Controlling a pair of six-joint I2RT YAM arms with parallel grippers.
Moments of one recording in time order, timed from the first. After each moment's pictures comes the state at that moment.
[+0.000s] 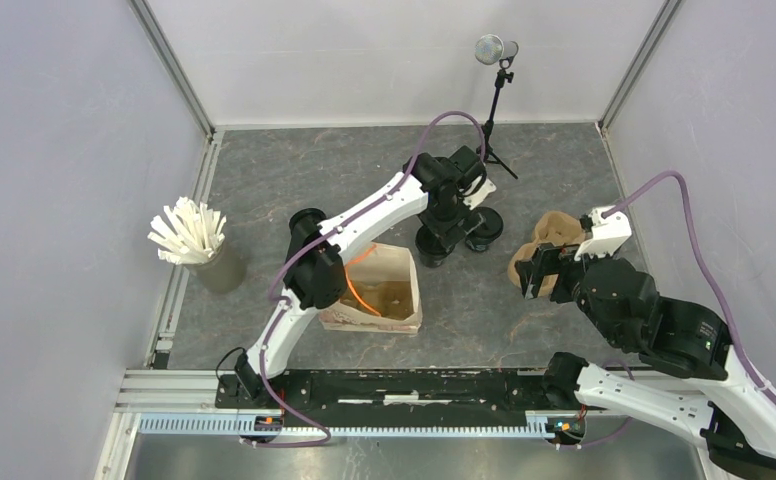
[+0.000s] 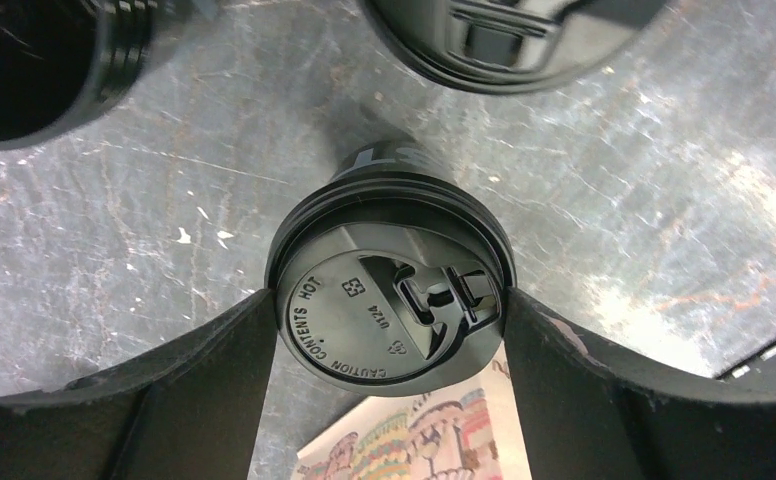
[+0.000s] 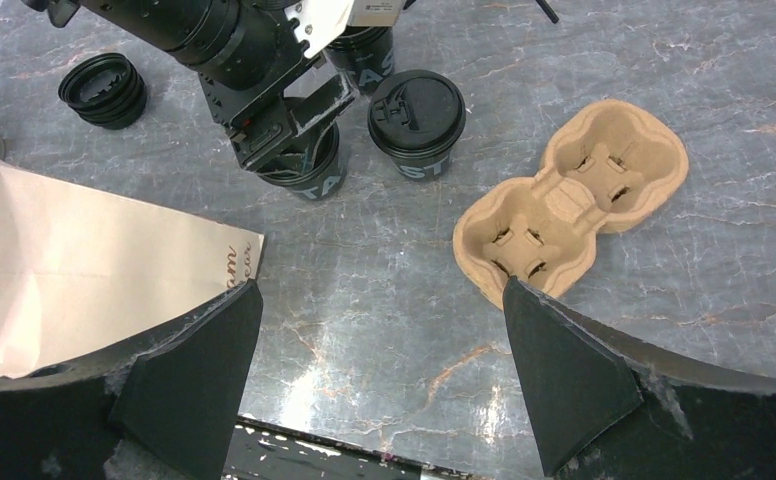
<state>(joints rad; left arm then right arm) -0.88 2.31 2.30 -1.19 -0.01 0.09 1.01 0.60 1.15 -1.06 0.68 0.51</state>
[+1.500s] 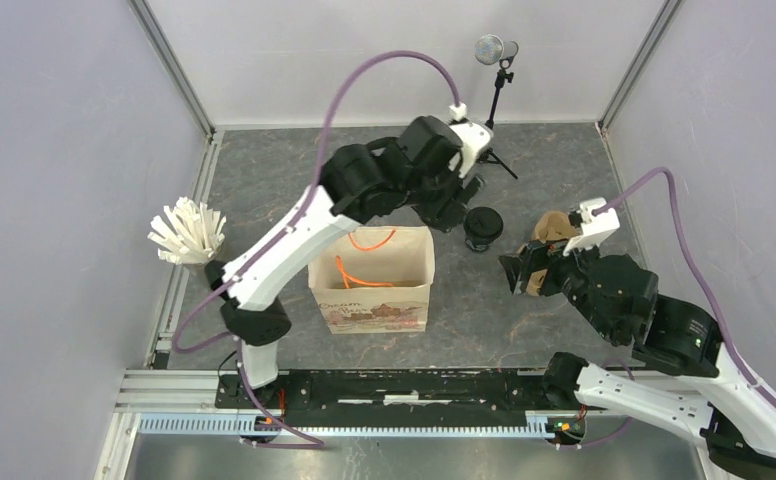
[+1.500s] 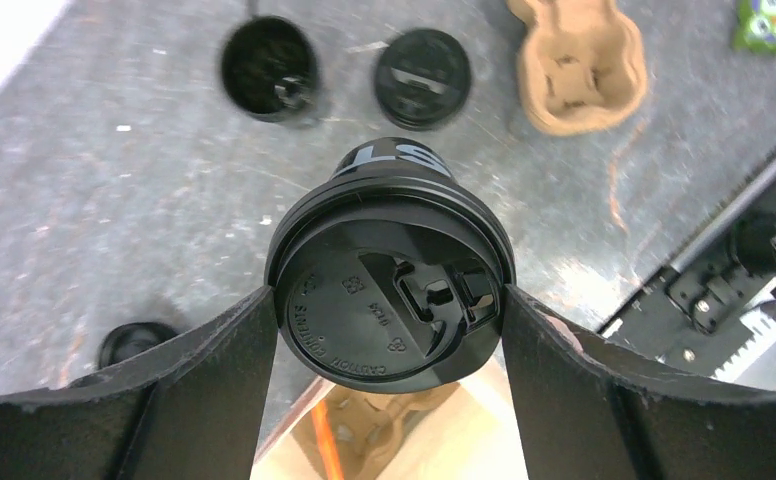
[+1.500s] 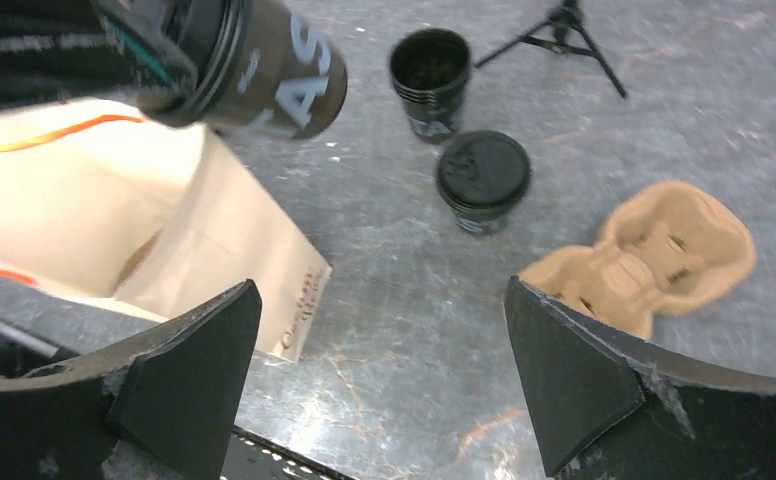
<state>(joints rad) -1.05 1.90 2.41 -1.25 -0.19 -0.09 1.01 0.59 1.12 -0.89 0.61 0.40</state>
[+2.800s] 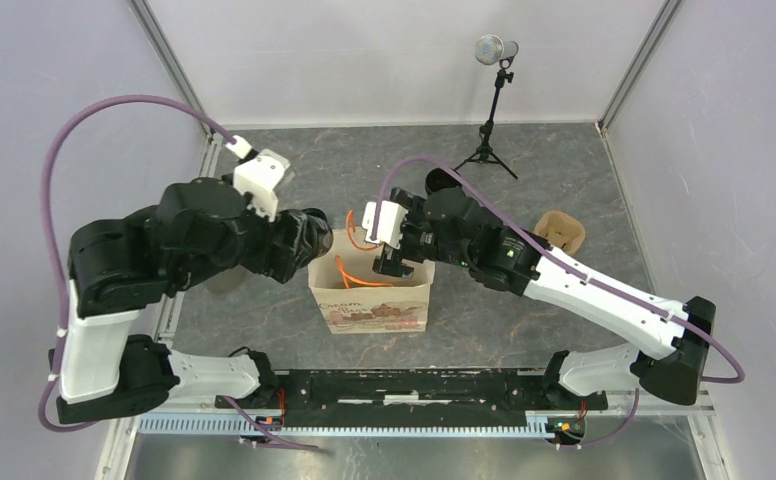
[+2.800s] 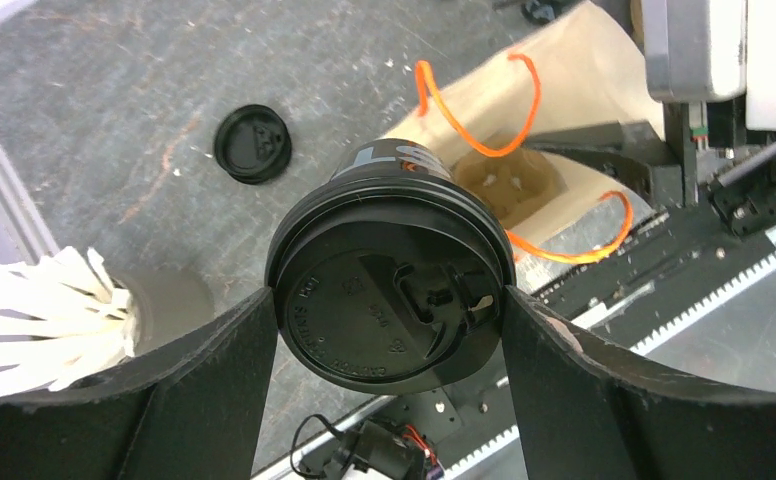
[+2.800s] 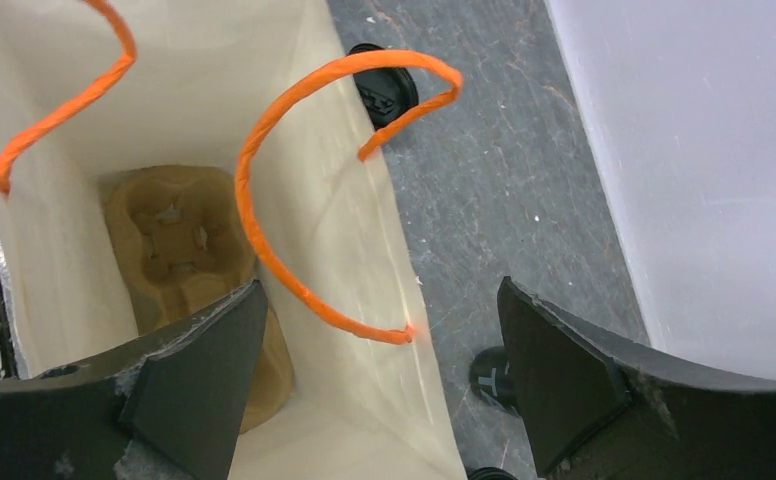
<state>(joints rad) -1.04 1.16 2.10 -1.58 -0.43 -0.27 1.02 1.30 1.29 -0.40 -0.05 -0.52</state>
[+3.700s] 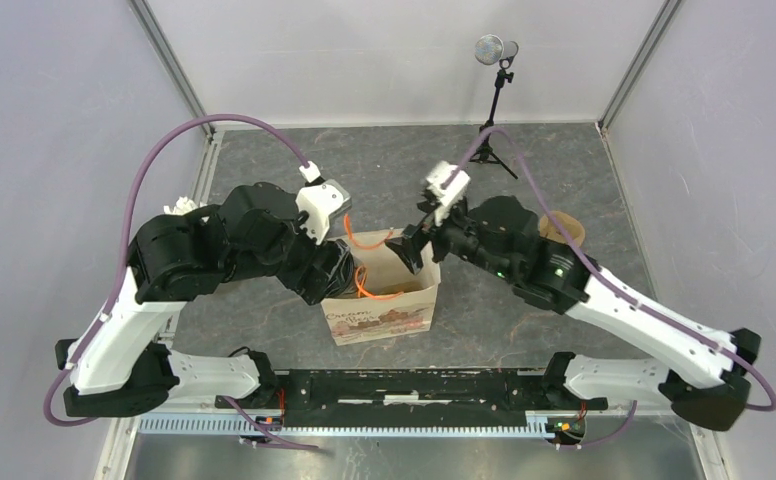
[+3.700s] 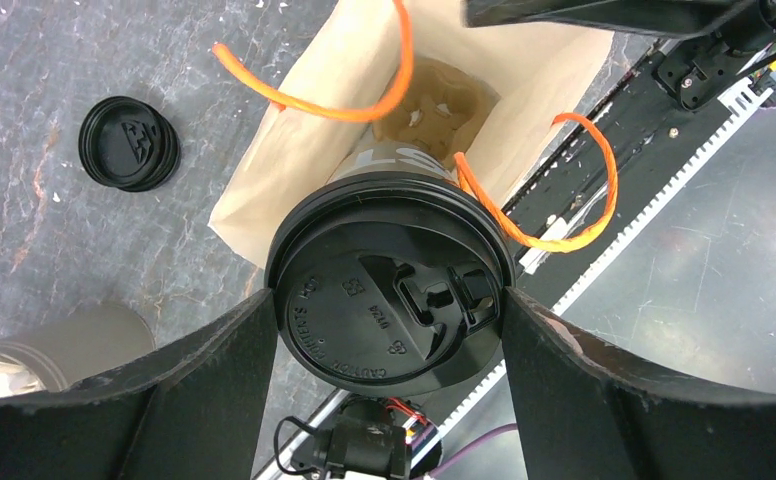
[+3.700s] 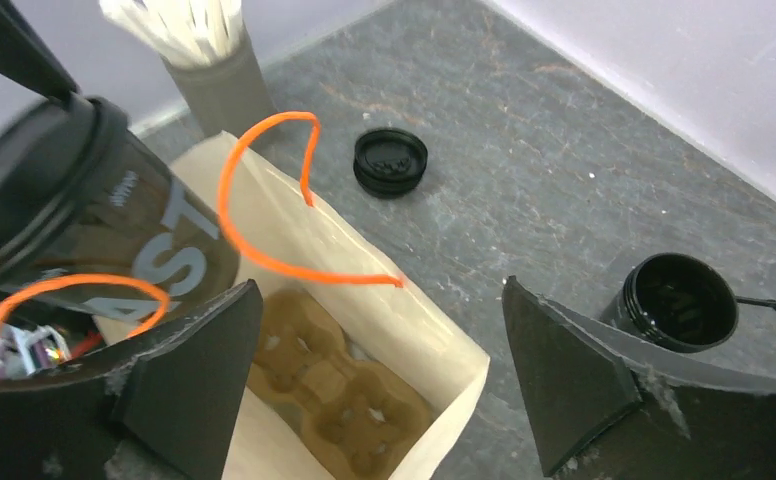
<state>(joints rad) -1.04 1.16 1.87 -1.48 -0.16 -0.17 1.01 1.15 1.23 -0.30 0.10 -0.01</state>
